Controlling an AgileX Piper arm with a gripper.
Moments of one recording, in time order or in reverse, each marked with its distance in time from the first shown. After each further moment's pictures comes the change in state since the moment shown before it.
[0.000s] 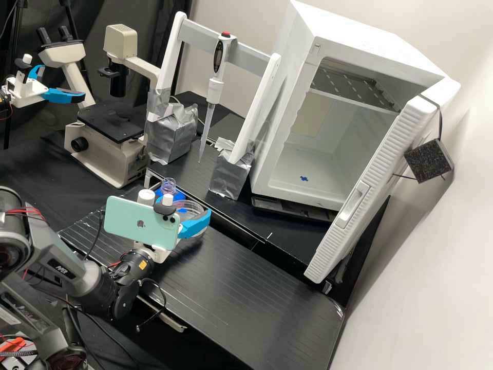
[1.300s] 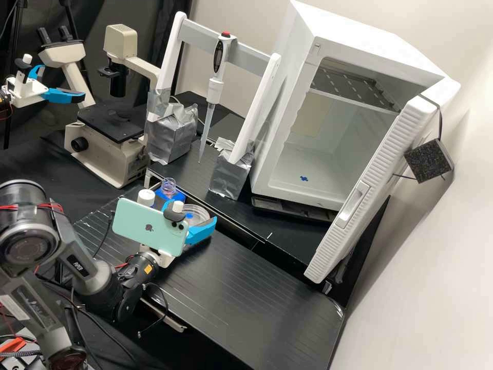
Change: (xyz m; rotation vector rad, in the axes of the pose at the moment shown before) arm 0.007 -0.005 0.013 0.078 -0.054 0.019
